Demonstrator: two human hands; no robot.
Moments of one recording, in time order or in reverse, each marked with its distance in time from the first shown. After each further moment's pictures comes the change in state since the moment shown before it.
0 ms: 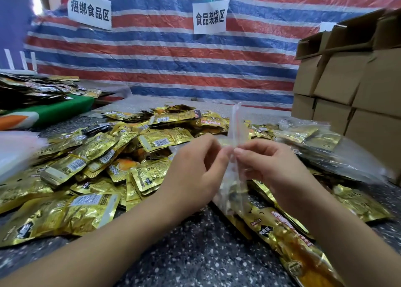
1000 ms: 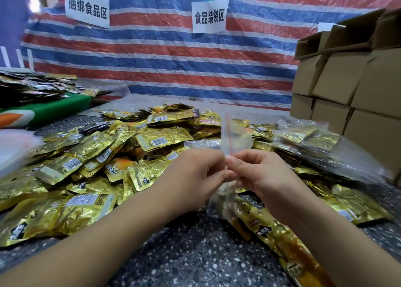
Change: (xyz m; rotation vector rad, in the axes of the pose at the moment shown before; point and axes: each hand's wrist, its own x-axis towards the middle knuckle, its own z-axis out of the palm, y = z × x) left_hand 0.002 -0.011 -0.007 0.127 -0.226 0.113; right_hand -0.005 0.008 0.012 -0.015 0.006 0.129
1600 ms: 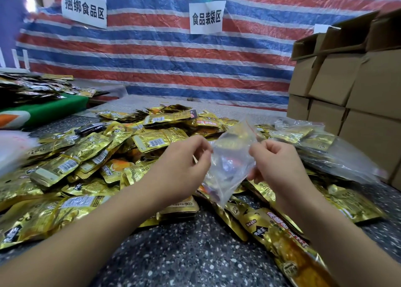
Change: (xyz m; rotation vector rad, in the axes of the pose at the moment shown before) left_hand 0.004 0.000 -0.013 -0.106 -0.024 -0.260; right_hand 0.009 -0.004 -0.017 -0.217 0.352 -0.066
